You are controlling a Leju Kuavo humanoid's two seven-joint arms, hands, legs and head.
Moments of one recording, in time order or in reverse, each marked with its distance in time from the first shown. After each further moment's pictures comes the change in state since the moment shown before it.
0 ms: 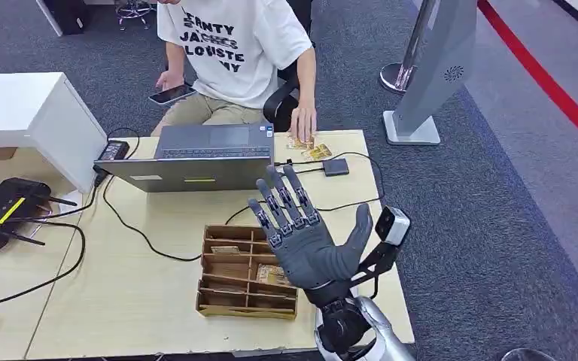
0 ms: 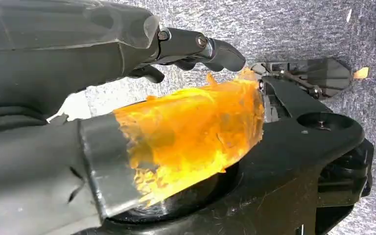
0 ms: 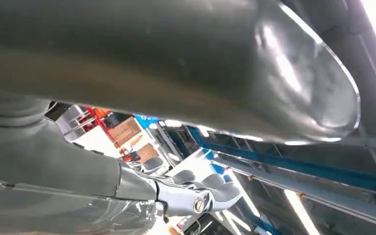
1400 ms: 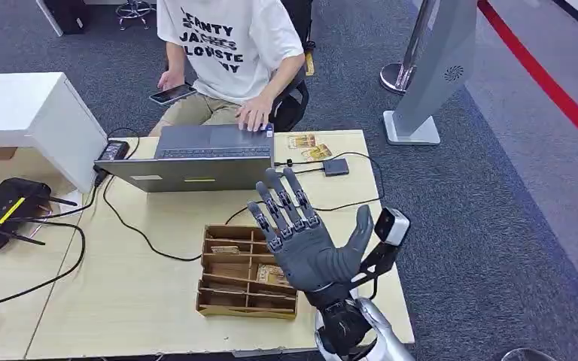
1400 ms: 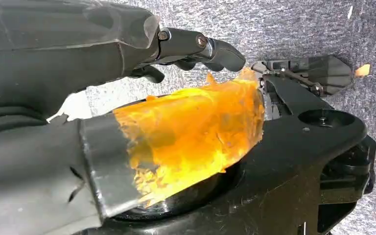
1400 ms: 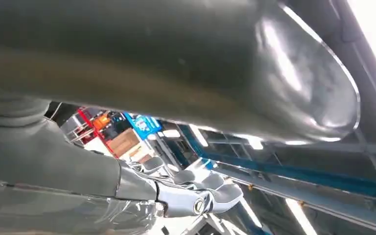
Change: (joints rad) left arm 0.000 0.000 0.000 0.000 -0.005 -0.008 0.003; right arm 0.000 -0.010 0.009 0.005 -0.047 0.036 0.012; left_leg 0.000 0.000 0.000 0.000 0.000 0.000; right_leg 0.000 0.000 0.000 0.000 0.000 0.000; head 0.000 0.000
